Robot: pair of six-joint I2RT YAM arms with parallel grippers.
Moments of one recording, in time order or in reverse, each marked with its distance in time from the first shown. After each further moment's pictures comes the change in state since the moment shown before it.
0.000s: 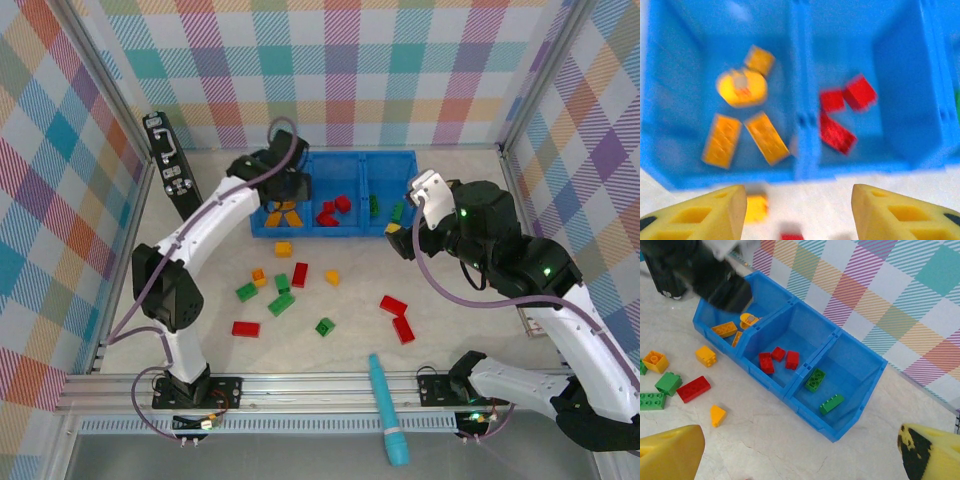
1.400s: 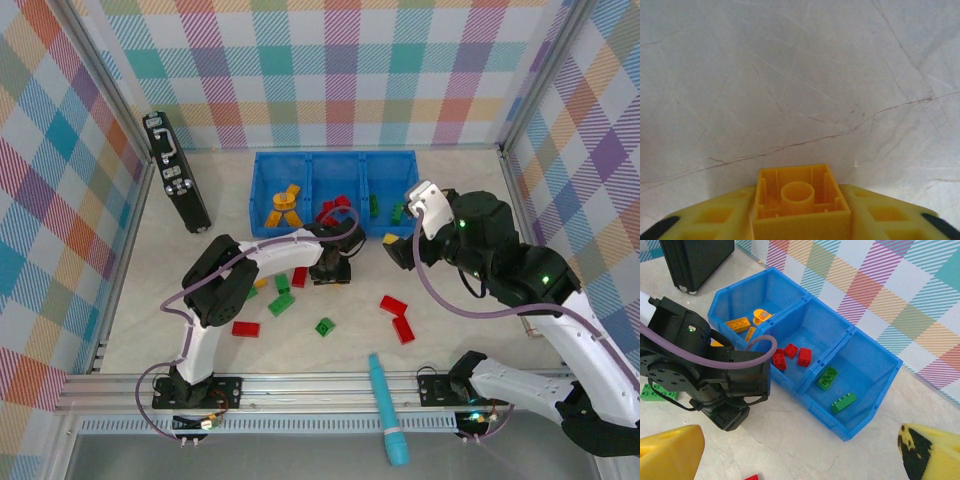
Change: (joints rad) left arm -0.254 0.221 -0.305 0.154 0.142 -0.338; right arm 0.024 -0.048 -0.078 0.024 -0.027 0.003
